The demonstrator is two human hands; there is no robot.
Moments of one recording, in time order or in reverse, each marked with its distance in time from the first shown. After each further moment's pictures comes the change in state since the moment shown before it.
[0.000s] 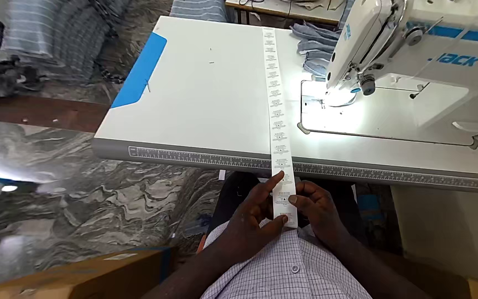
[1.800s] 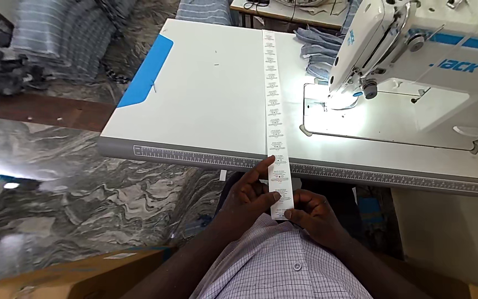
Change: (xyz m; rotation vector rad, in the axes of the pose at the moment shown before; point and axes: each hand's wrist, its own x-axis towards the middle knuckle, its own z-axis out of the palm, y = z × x) left_hand 0.015 0.012 -0.019 -0.209 0.046 -0.028; right_hand -0.005 0.001 -0.001 -0.002 -0.174 -0.001
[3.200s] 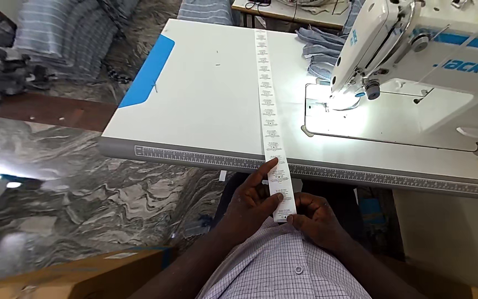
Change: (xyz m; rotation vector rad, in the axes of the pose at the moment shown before) left_hand 0.001 -0.004 0.007 0.060 0.044 -0.002; right_hand -0.001 0.004 -0.001 -0.013 0.001 -0.019
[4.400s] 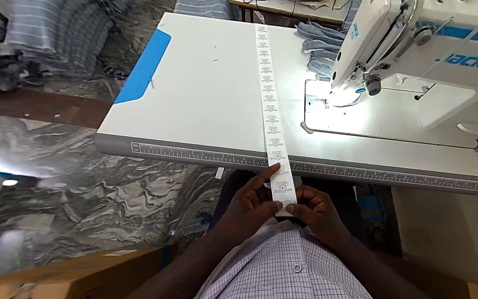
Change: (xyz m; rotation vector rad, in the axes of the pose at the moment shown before) left_hand -0.007 -0.008 -0.004 -0.015 -0.081 0.003; right_hand 0.001 -0.007 0.003 -0.004 0.075 0.026
